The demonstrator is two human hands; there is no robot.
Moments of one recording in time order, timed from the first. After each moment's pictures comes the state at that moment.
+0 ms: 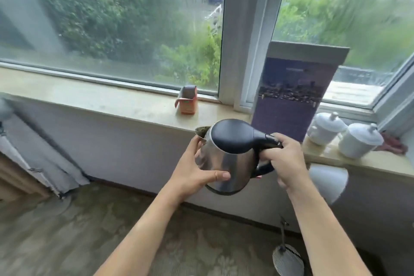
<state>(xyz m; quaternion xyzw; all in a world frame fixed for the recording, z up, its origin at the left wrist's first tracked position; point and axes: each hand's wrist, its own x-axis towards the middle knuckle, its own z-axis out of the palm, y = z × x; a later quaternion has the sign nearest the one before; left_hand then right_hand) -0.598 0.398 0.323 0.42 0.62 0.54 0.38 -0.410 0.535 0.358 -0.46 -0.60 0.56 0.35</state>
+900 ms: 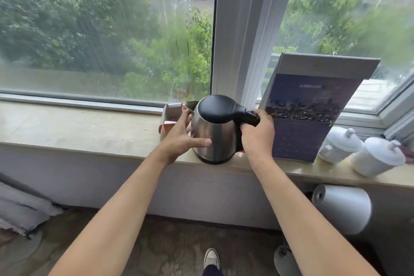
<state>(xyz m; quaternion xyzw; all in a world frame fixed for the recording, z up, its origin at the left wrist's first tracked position) -0.757 0.592 0.297 0.44 0.57 0.50 0.49 -0.554 0.660 0.337 -0.56 -0.57 0.40 0.45</state>
